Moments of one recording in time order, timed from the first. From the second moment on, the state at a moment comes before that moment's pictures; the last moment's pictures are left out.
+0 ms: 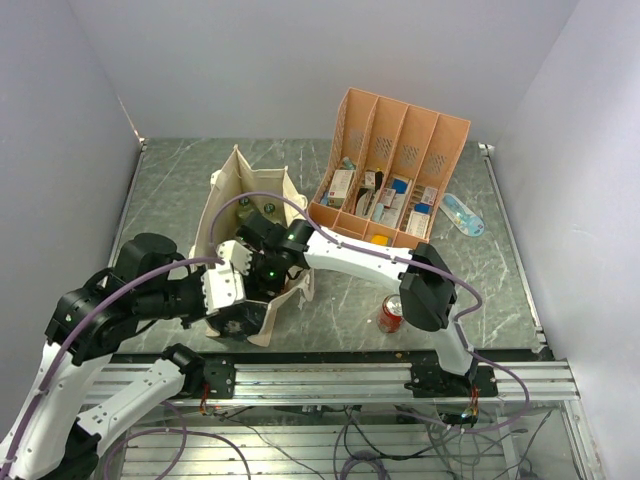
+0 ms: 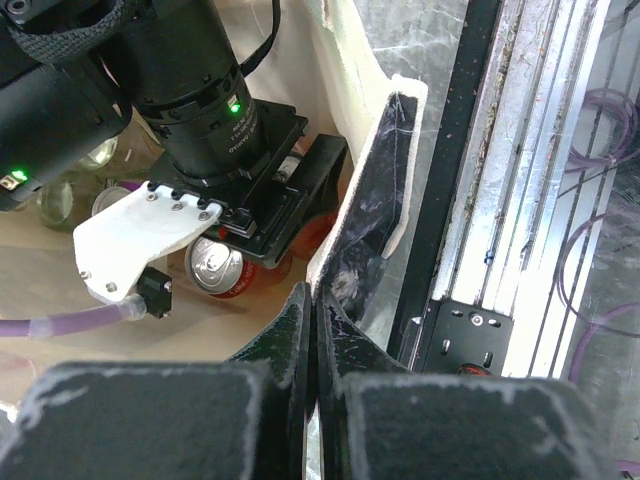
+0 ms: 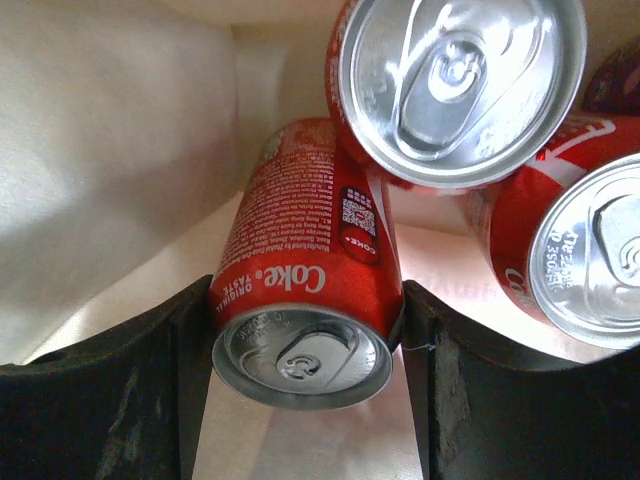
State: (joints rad) left arm -0.57 0.69 1.25 -1.31 0.43 0.69; right arm 1.10 2.09 1.82 -0.82 -0.31 -0.30
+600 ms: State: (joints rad) left arm -0.57 0.65 1.25 -1.34 0.43 0.73; right arm 1.11 2.15 1.90 -0.91 -0.24 -0.30
